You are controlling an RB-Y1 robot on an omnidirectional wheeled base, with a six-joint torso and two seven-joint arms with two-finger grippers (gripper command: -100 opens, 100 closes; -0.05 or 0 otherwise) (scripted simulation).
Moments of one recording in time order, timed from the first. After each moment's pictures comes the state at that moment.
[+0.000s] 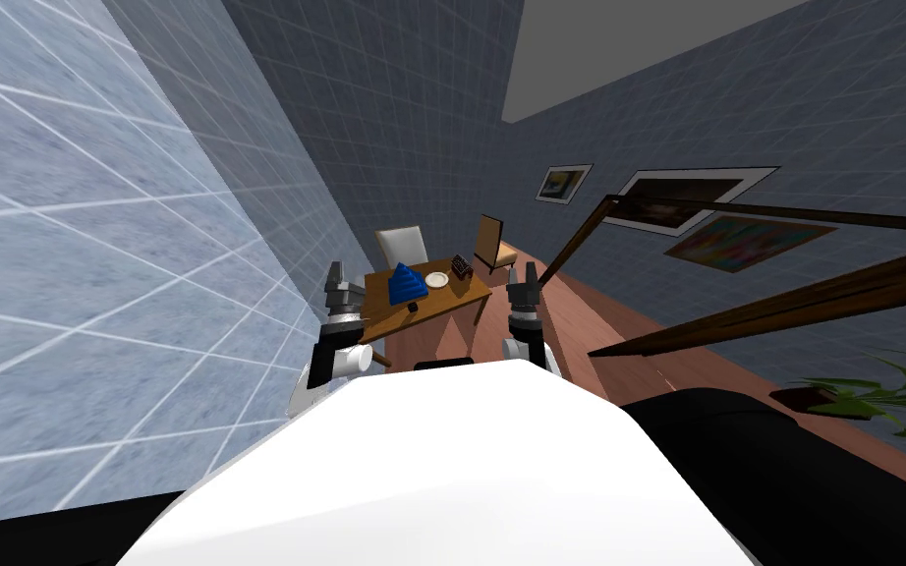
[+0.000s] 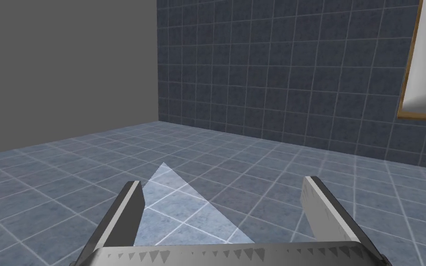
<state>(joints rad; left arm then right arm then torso) 0.40 0.10 0.05 -2.19 0.09 -0.29 -0.01 0.49 -0.02 0.02 -2.24 0.10 -0.53 -0.17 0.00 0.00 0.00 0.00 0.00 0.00</state>
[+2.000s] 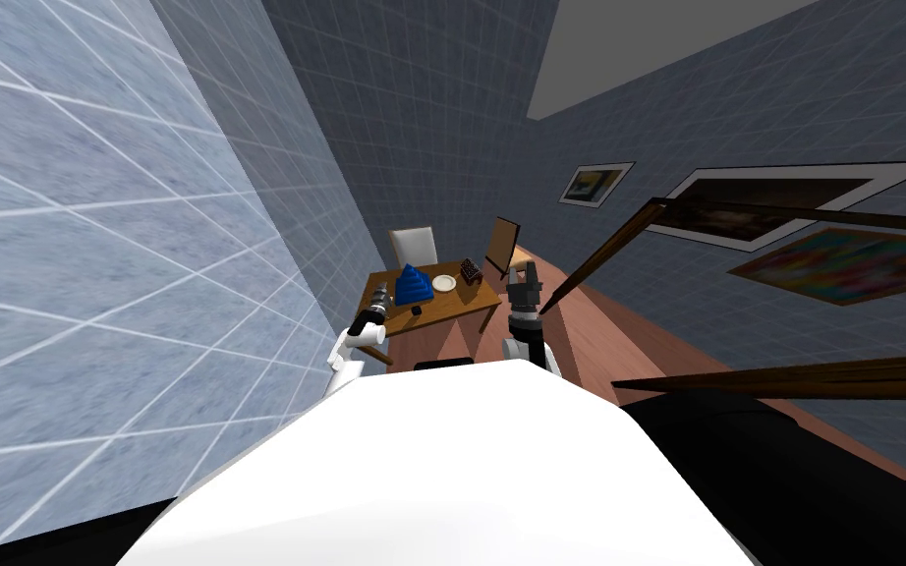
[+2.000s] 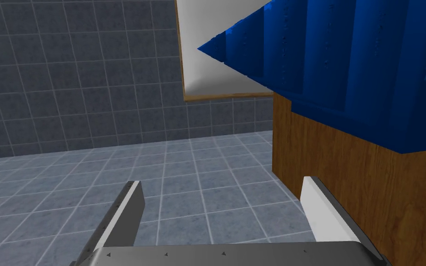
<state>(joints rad) 0.08 0.19 0.03 -1.71 0.12 0.23 0.08 0.49 -0.02 0.02 -2.24 0.10 -0.53 -0.17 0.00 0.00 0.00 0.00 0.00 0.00</state>
